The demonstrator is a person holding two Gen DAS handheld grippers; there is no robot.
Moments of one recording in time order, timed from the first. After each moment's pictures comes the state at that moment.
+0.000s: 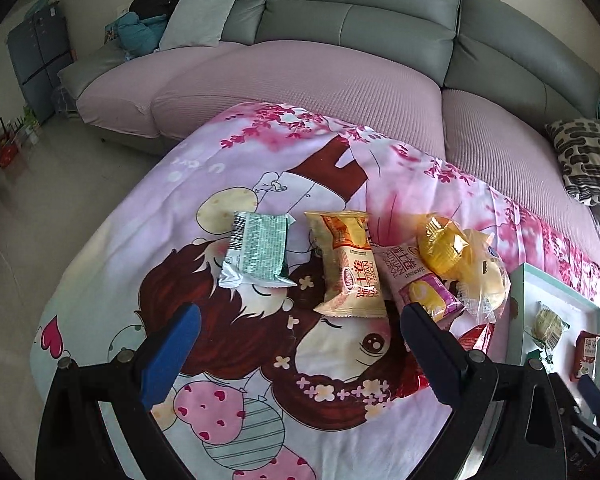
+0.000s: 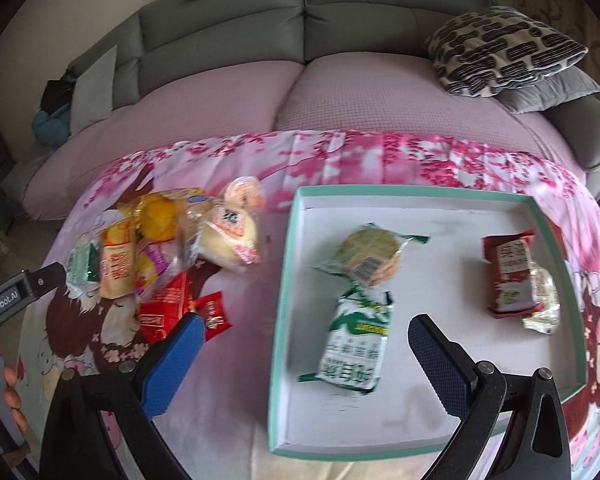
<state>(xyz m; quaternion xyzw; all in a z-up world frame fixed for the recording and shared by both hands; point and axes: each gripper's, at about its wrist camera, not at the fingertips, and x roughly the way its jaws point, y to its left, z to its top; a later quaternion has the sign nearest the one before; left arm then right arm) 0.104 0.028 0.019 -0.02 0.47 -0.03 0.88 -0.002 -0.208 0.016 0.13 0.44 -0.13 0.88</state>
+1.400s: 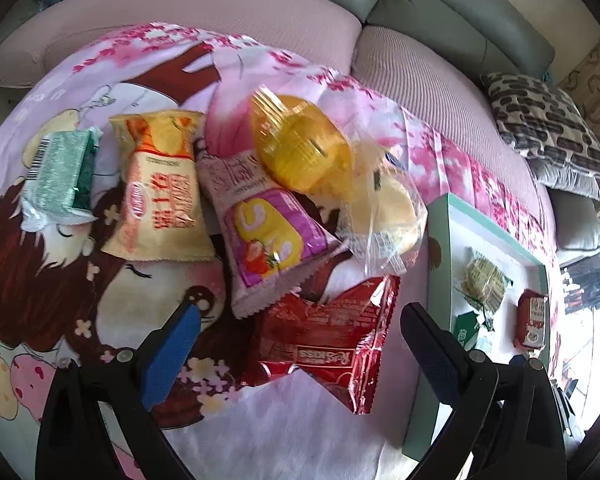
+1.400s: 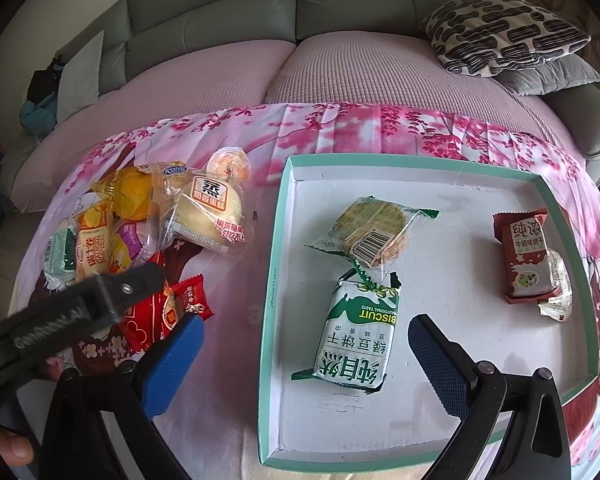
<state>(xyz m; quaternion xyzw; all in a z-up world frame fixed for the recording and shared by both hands) 0.113 -0.069 -0.051 -0.07 0.56 -0.19 0.80 0.006 -0.211 -0.010 0.13 0.47 -0.15 0.86</state>
